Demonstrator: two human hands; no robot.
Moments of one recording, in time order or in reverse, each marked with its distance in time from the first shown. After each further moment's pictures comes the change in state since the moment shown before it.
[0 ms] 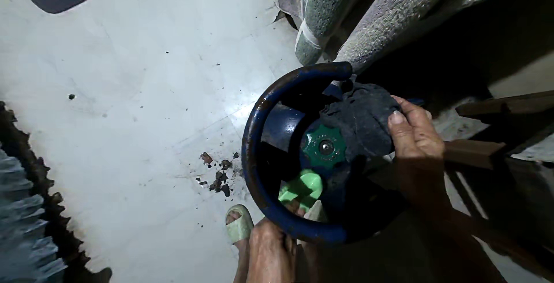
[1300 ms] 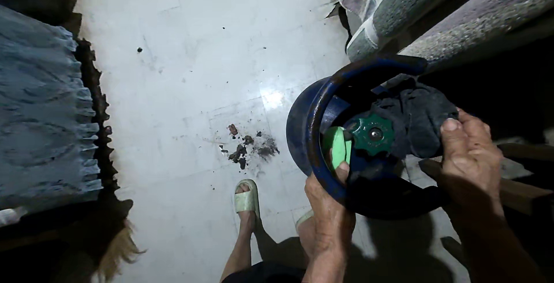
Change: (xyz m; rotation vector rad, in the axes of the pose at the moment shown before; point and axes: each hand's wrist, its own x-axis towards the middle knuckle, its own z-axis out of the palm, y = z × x) left_hand 0.031 0.054 0.049 -0.939 0.459 -0.530; right_hand 0.000 0.001 -0.009 -0.098 -0.069 -0.068
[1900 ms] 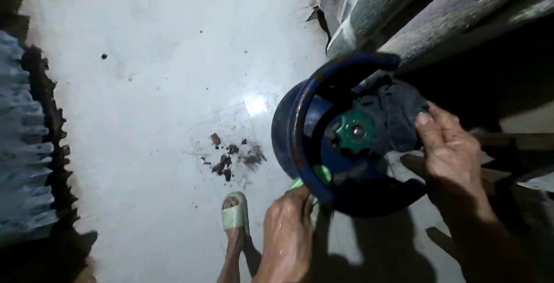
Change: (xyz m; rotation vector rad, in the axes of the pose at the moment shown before) left_hand 0.002 0.020 -0.073 0.894 -0.425 0.327; right_hand 0.002 -0.001 -0.008 0.020 -0.029 0.036
